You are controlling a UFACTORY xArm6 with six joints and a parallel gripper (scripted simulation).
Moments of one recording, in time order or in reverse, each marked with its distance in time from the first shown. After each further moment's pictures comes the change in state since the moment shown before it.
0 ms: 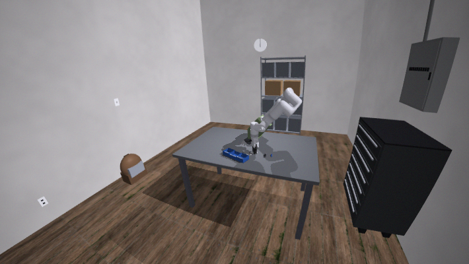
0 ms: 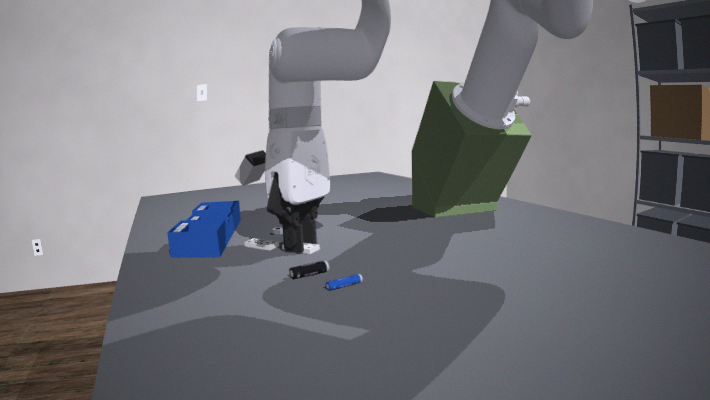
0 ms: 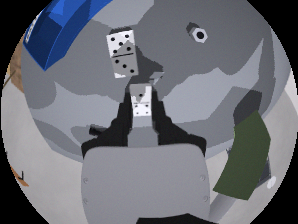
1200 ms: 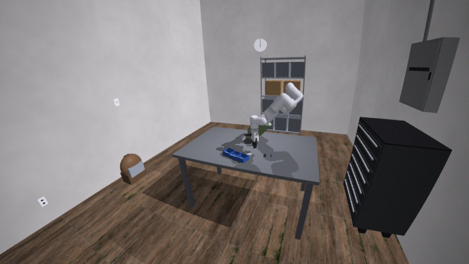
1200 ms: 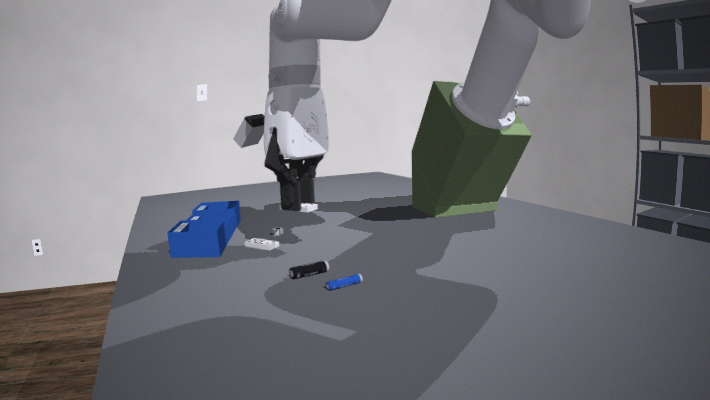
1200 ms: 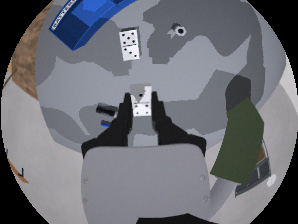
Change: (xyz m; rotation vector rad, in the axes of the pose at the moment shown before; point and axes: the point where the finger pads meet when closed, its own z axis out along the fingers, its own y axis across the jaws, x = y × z) arm 0.000 0.000 -0.060 0.000 0.000 0.000
